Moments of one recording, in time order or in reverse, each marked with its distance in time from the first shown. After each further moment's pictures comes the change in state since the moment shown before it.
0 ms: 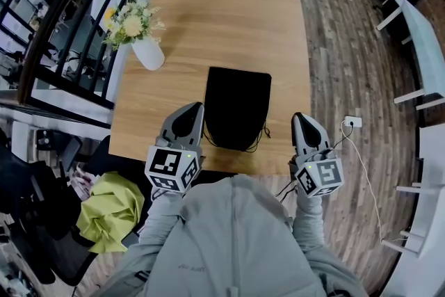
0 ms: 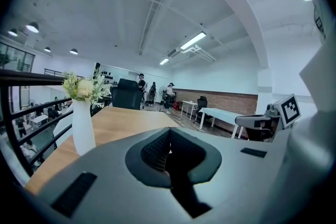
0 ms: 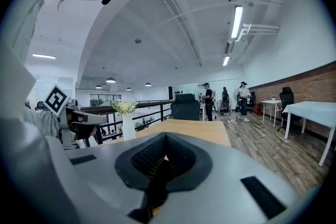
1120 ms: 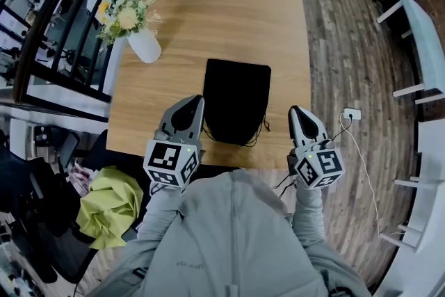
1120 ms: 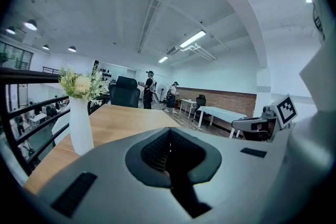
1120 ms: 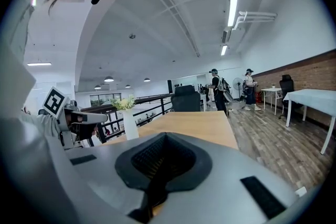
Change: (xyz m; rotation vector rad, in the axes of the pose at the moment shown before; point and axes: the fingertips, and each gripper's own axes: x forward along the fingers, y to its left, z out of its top) left arm 0.007 0.000 -0.004 -0.004 0.022 -0.018; right arm 0.011 -0.002 -0.019 0.082 0.081 0.013
